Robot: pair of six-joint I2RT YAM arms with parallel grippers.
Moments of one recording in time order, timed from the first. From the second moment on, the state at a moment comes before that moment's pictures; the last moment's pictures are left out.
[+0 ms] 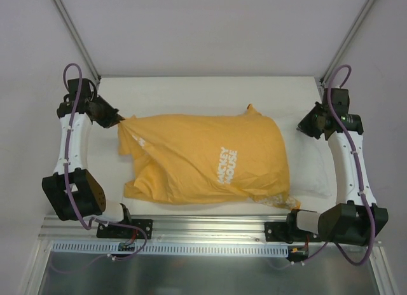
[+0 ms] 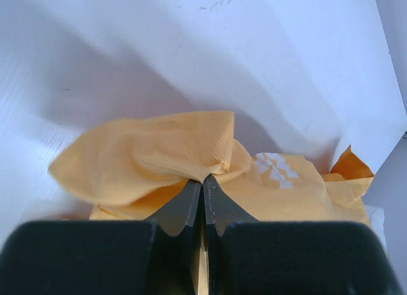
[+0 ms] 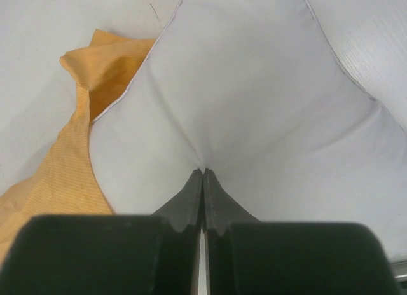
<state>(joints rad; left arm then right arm) 0.25 1.43 1.35 -0.84 0.26 -0.67 -0.09 1.26 1.30 -0.92 0.01 0.59</state>
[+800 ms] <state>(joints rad) 0.38 1.52 1.62 -0.99 0.38 -0.67 -0.33 1.11 1.31 -1.05 -0.17 0.59</state>
